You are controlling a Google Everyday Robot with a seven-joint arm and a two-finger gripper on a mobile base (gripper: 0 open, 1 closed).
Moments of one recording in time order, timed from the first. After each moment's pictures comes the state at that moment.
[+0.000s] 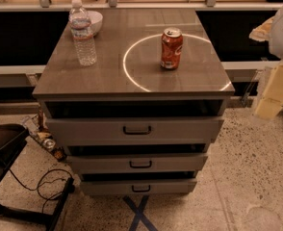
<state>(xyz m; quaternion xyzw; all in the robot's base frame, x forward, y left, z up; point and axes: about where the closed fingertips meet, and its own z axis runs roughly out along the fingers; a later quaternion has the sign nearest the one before) 0.438 -0.214 0.984 -0.60 0.78 -0.04 0.17</state>
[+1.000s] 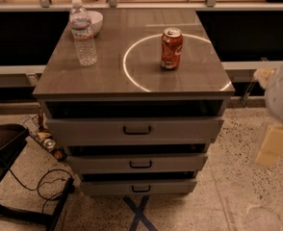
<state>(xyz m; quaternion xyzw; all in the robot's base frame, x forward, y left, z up) 0.408 -0.242 0.909 -0.60 0.78 -0.12 0.15</state>
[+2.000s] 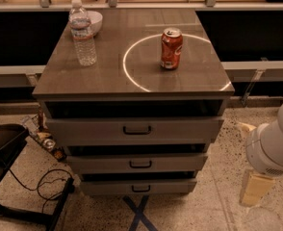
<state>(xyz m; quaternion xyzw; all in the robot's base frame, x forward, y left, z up) 0.389 -0.257 0.764 -0.62 0.77 -0.08 0.13</state>
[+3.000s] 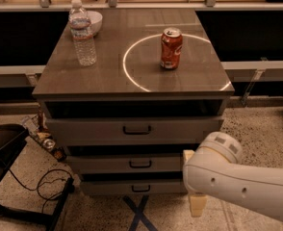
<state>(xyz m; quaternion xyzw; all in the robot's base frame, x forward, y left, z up) 0.418 -0.167 0.595 -0.70 0.70 -0.11 0.08</state>
